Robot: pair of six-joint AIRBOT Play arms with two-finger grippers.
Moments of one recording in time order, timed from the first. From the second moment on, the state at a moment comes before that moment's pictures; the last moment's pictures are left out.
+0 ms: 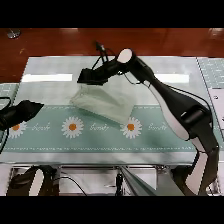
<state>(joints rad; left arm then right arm) 0.30 -0.46 0.63 0.91 -1.12 -1.51 0.51 -2.03 2.02 -0.63 1.11 1.43</state>
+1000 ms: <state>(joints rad) 0.29 -0.46 0.61 0.90 -1.08 -1.49 0.21 -1.22 0.63 -0.69 0.73 1.54</state>
